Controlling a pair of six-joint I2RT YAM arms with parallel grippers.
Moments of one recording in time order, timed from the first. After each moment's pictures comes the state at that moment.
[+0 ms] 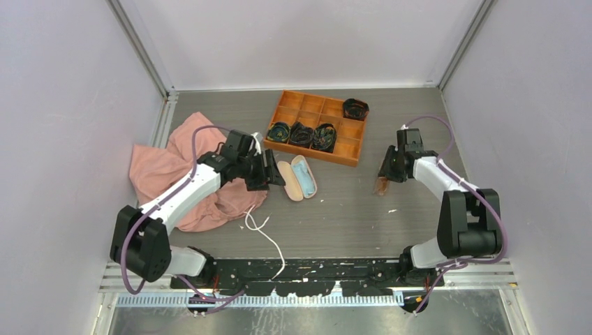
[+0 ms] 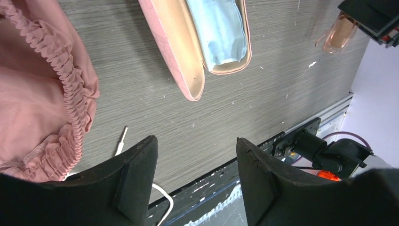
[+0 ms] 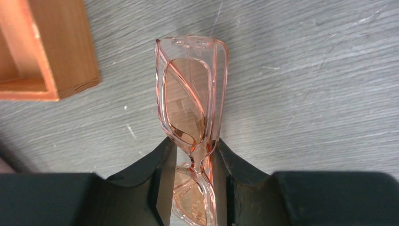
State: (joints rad) left arm -0.46 1.34 0.98 -0.56 0.35 -0.66; right arm 0.03 1.49 0.86 -0.41 -0.01 0.40
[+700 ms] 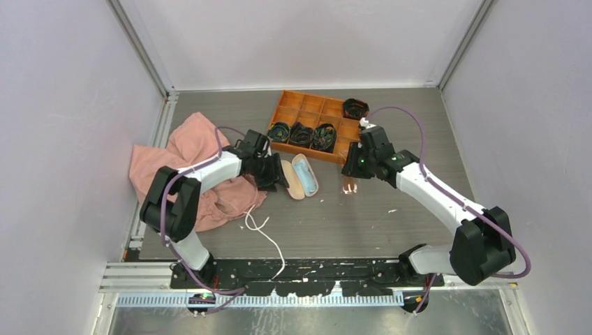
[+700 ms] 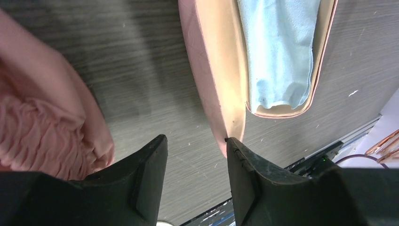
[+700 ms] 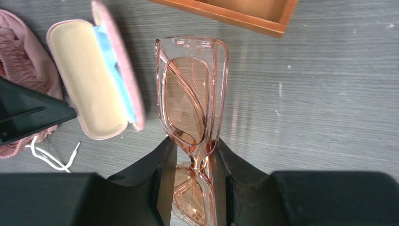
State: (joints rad) left arm -0.46 1.67 1.02 -0.44 0.34 -0.67; right arm 0.43 1.30 0.93 -0.49 -0.02 0.51
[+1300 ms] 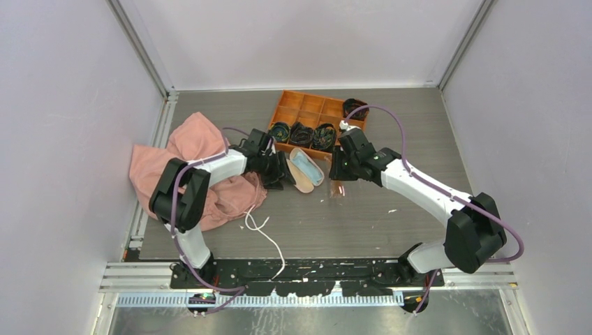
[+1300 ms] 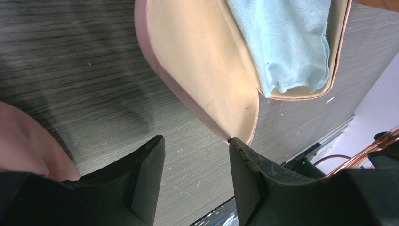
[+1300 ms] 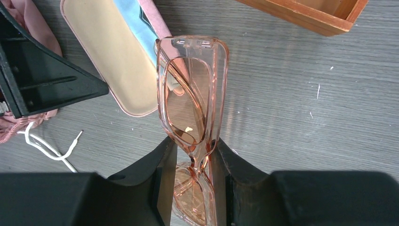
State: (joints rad) left arm -0.46 1.77 1.06 -0.34 0.41 -0.73; right arm 0.60 1.41 1.02 -0.51 0.07 0.53
